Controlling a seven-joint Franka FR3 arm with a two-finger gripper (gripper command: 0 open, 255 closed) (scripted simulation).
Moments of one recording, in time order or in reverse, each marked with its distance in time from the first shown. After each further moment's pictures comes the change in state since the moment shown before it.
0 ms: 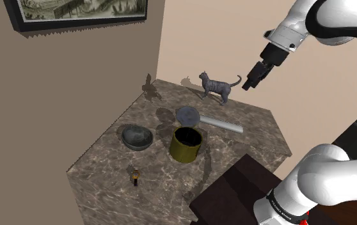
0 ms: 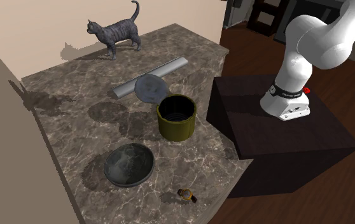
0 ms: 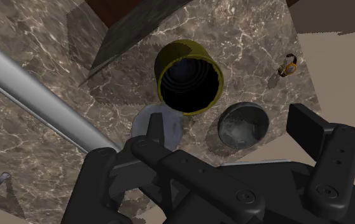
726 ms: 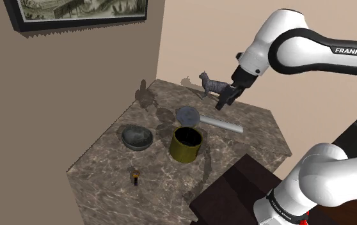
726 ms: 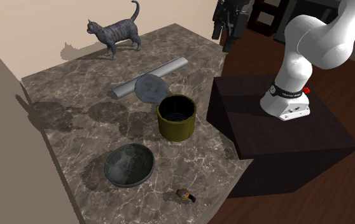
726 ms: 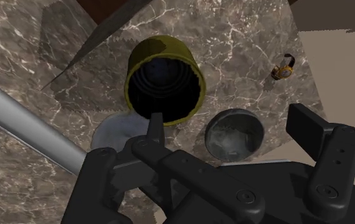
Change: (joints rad) arm 0.050 0.071 0.160 -0.177 0.073 0.268 0.128
